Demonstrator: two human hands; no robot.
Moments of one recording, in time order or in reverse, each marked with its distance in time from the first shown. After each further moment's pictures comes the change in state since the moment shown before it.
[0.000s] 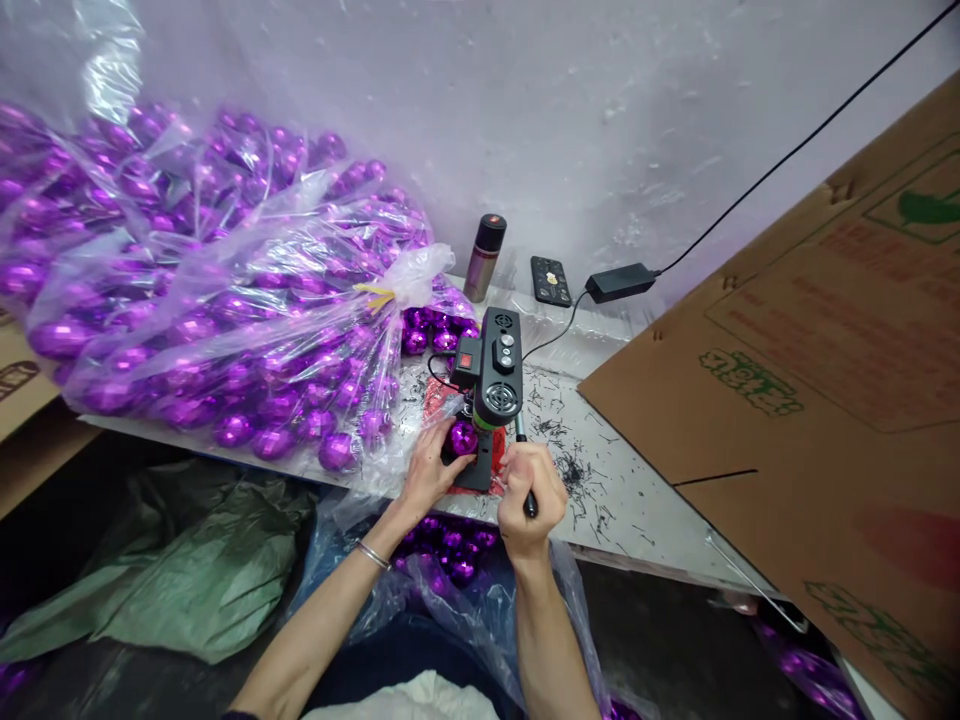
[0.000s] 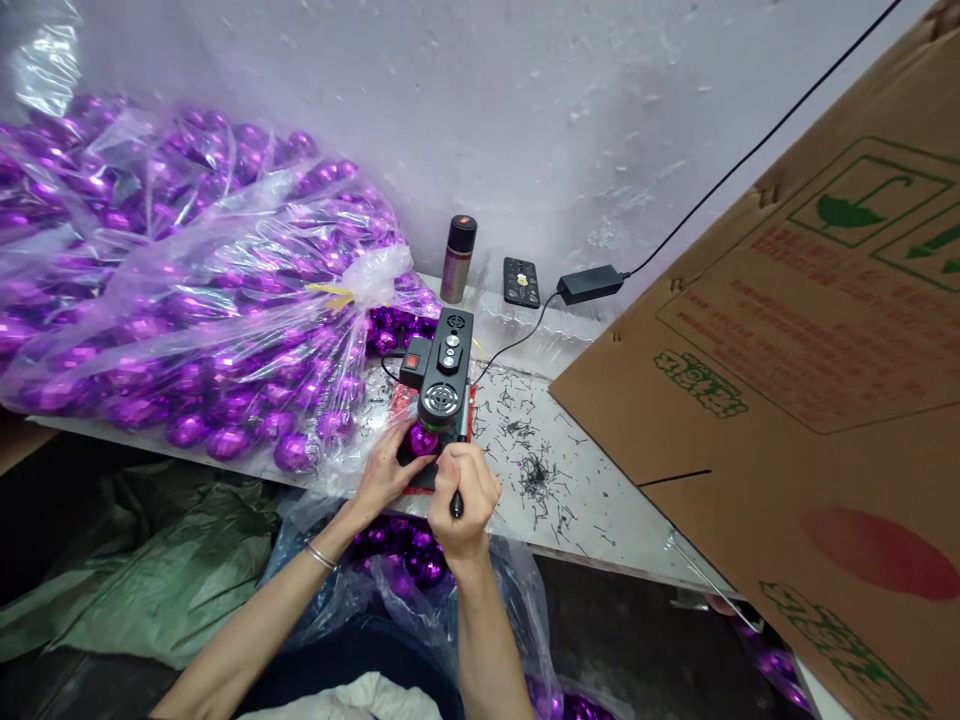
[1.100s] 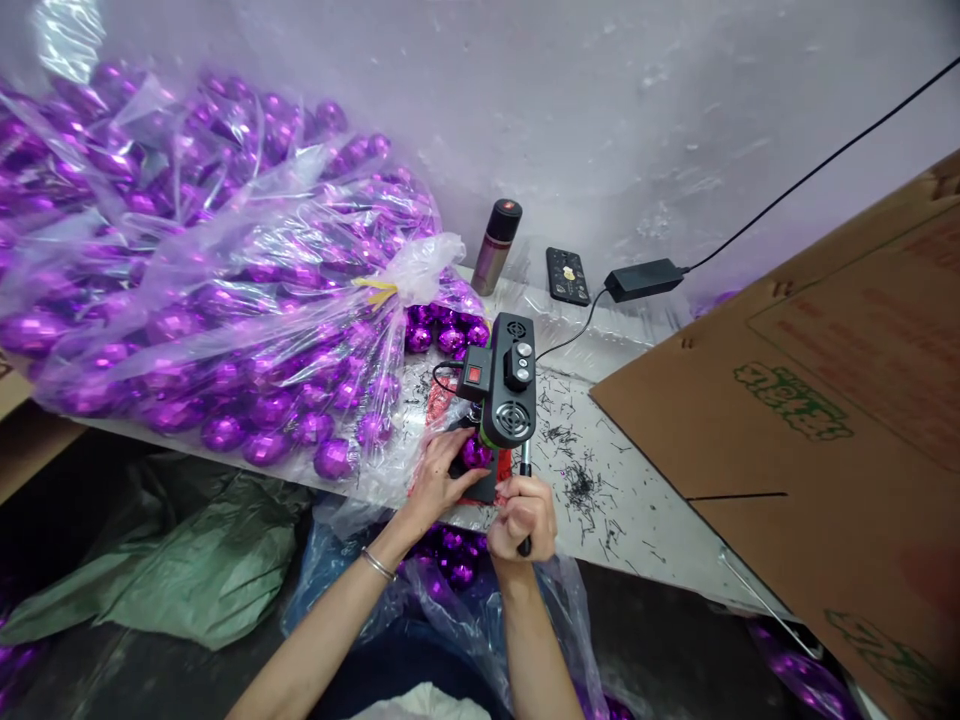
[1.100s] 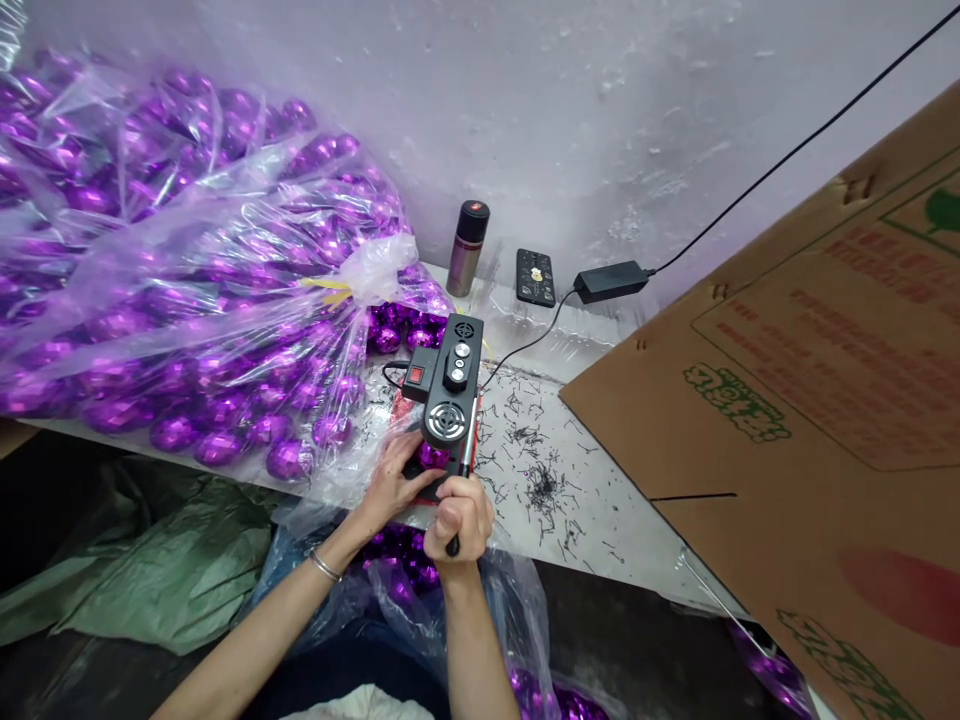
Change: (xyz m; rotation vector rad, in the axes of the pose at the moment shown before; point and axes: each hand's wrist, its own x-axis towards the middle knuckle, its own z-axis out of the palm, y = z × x) left_hand -0.005 0.002 0.010 -0.020 -0.049 0.019; right_hand -0.058 0.034 0.020 0.038 0.122 0.035
